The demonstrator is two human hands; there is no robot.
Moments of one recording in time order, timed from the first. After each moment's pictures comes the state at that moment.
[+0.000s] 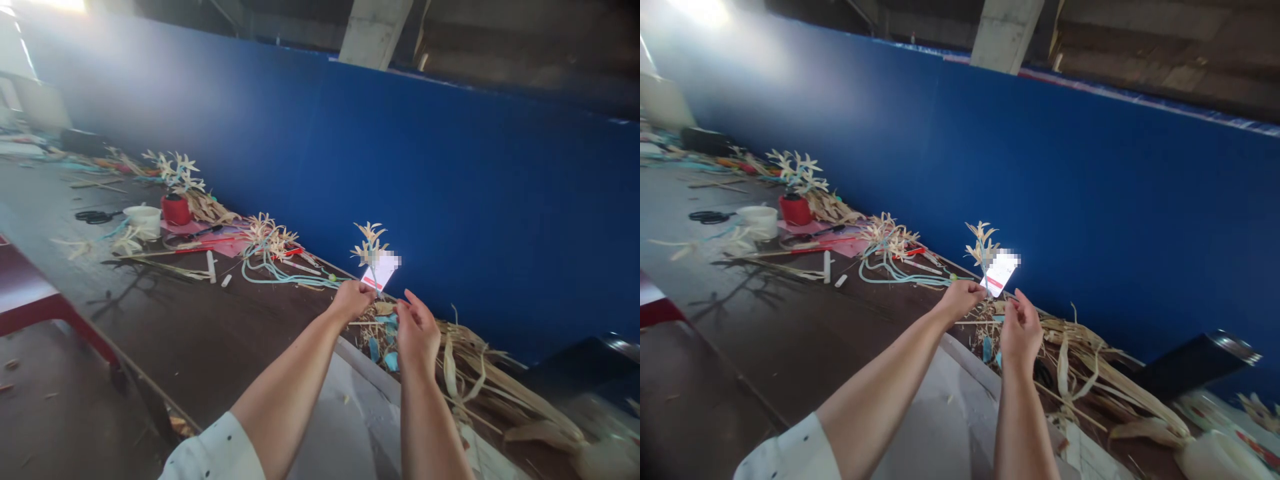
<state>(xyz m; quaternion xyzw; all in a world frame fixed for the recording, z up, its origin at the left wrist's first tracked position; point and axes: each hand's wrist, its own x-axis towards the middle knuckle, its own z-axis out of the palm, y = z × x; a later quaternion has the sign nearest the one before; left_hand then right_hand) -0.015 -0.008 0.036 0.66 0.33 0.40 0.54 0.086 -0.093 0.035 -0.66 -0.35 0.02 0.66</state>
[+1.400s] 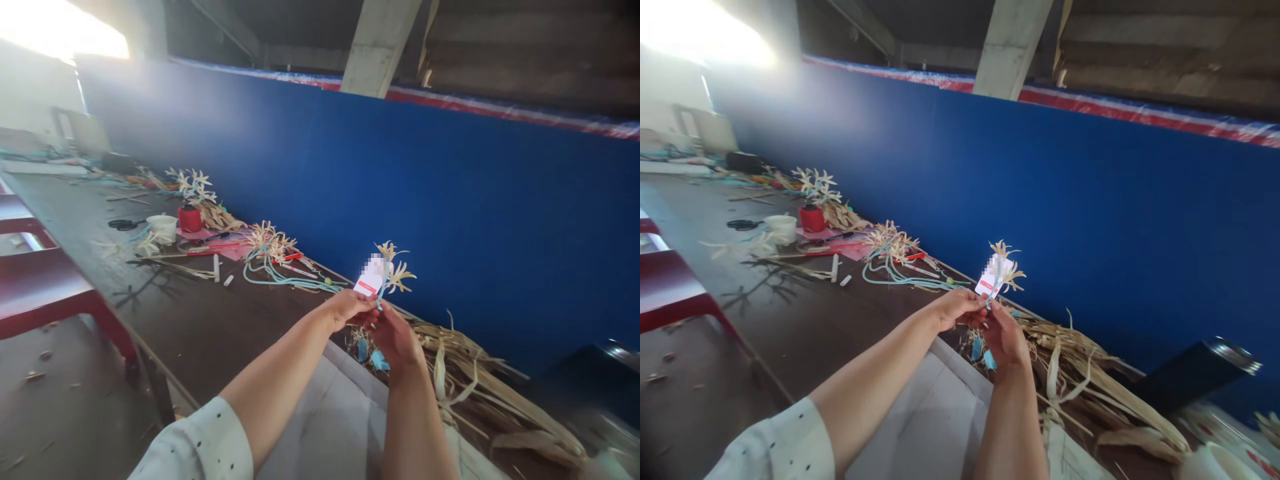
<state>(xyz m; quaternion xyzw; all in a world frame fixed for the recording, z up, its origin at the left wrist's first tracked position) -0.011 -0.031 0.051 0.49 0.21 0.28 0.80 0.109 -0.101 0.035 -0.40 -0.38 0.51 0.66</state>
